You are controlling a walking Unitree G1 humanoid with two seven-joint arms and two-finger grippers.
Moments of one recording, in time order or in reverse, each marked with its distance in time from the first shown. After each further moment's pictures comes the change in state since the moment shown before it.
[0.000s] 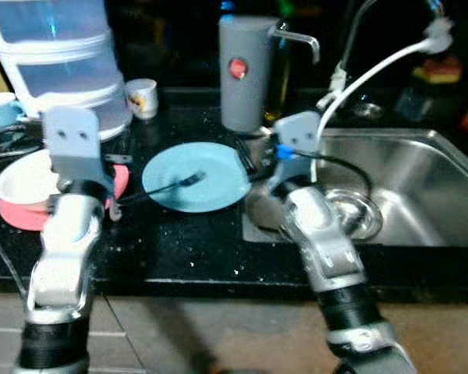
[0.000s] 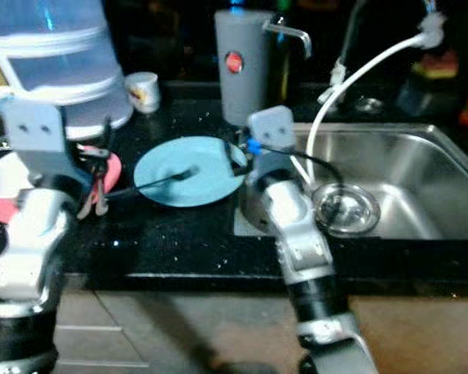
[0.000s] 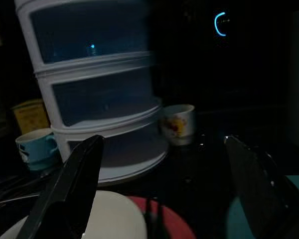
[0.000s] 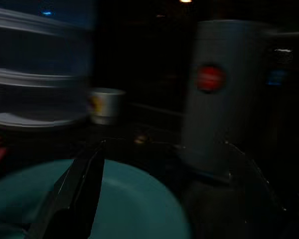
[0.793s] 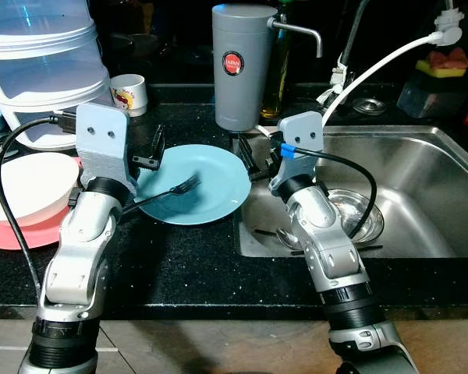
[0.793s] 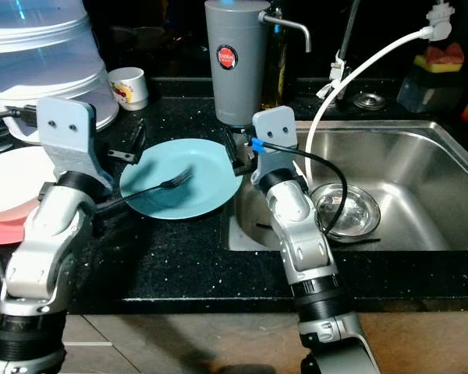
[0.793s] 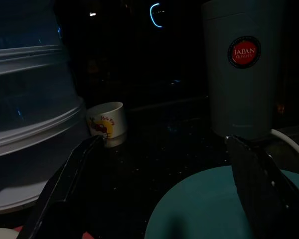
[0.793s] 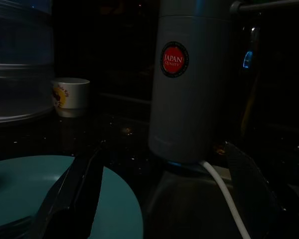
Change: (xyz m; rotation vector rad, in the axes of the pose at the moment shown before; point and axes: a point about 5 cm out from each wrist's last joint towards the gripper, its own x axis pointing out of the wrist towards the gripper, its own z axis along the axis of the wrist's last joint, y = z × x) left arm -0.001 -0.025 0.007 -0.067 0.003 -0.182; right arm -0.002 -0.013 -0.001 0.000 0.006 -0.054
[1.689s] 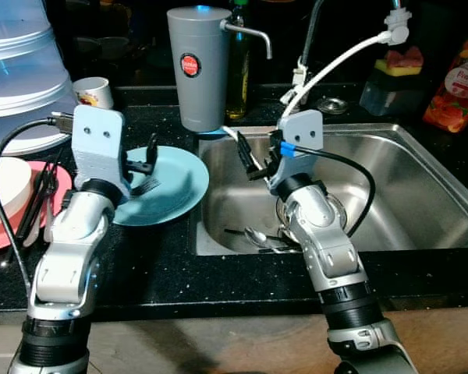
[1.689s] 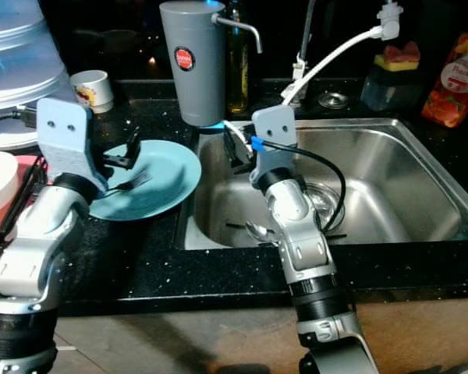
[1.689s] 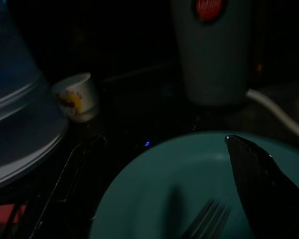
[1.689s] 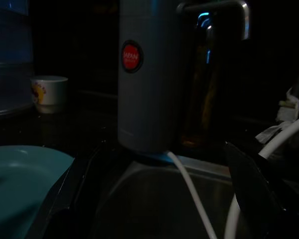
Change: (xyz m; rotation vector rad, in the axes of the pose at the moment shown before) left arm 0.005 0.018 -0.017 0.081 0.169 -0.048; right arm 0.003 0.004 0.001 0.014 0.007 0.011
